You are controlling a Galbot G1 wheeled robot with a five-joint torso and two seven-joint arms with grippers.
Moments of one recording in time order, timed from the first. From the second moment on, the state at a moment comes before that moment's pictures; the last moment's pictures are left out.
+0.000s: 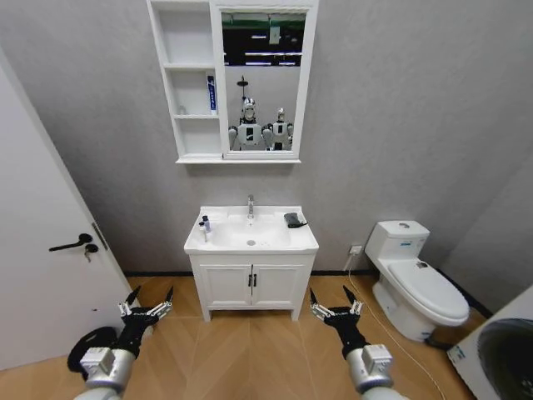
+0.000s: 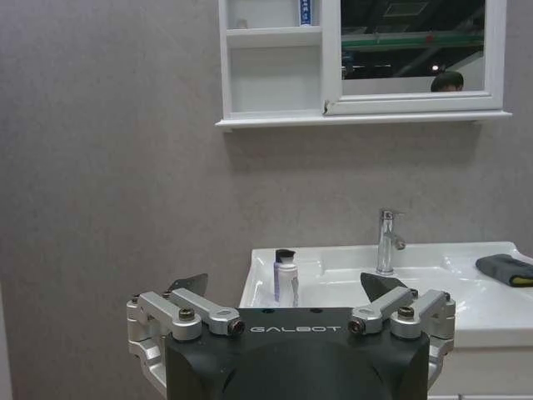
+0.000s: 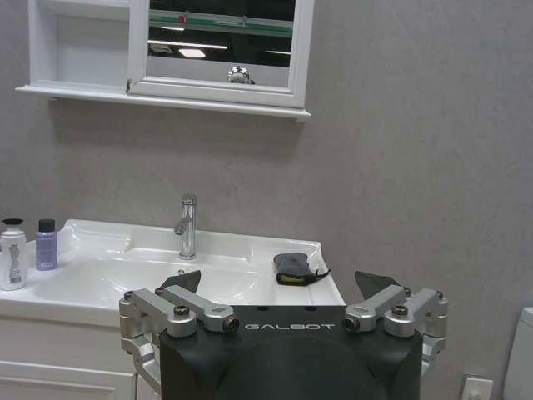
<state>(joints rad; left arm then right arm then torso) 1.71 -1.36 -0.83 -2.20 -0.31 0.06 0.11 -1.74 1.37 0.48 2.33 0.05 -0.15 0.14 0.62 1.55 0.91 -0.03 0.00</state>
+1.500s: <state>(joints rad) 1.59 -1.40 -0.68 -1.95 -0.20 -0.07 0.10 -1.53 1.29 0.53 2.23 0.20 -0.20 0.16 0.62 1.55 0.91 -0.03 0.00</state>
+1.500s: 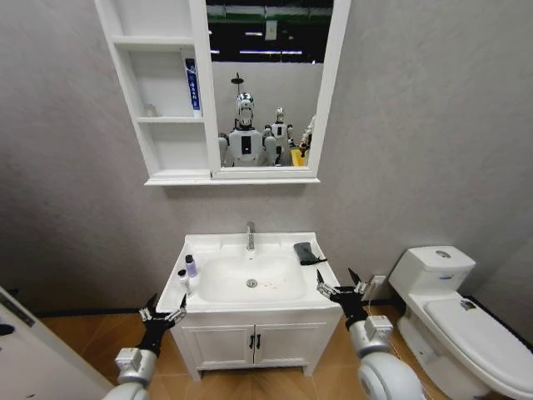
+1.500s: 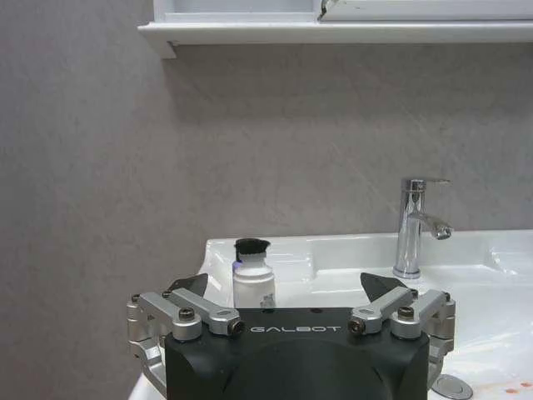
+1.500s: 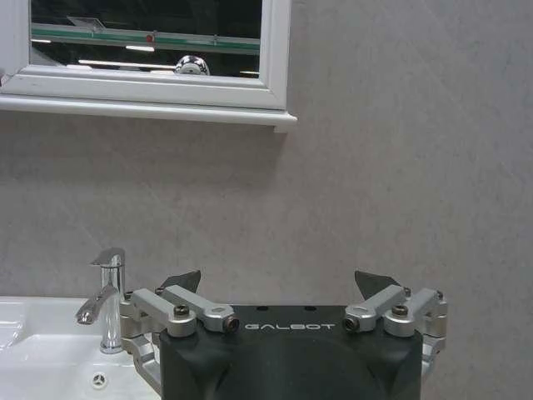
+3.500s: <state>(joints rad) 1.15 -0.84 -0.62 -2.18 -0.79 0.47 -0.42 -1.45 1.29 0.52 2.11 0.20 -0.20 0.18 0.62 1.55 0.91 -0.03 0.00</state>
